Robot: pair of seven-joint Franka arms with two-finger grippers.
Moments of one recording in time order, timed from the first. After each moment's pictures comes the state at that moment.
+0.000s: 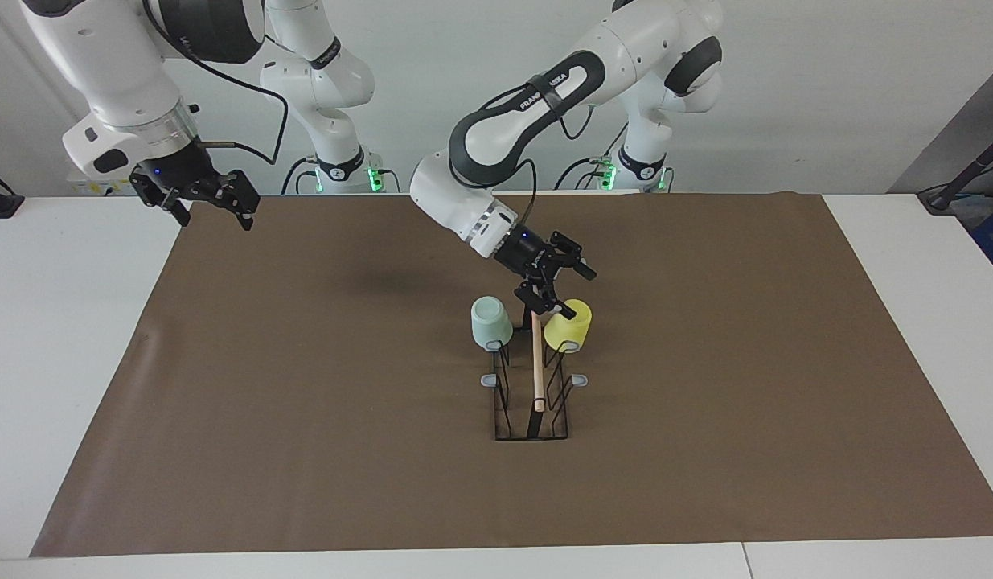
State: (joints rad) left arm -0.35 0.52 -0.62 -1.56 1.25 1.38 -2.03; right arm 0.02 0.01 -0.06 -1.58 0.01 1.53 0.06
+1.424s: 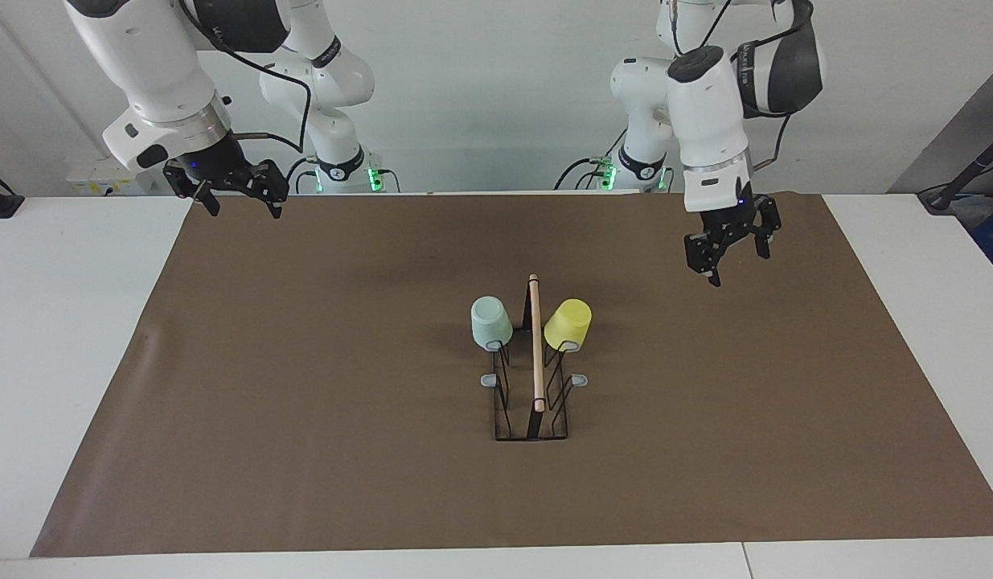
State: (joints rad) left arm -0.25 -0.14 -0.01 -2.02 0.47 2.13 -0.67; right arm 0.09 -0.02 -0.06 -1.60 -0.02 1.48 0.09
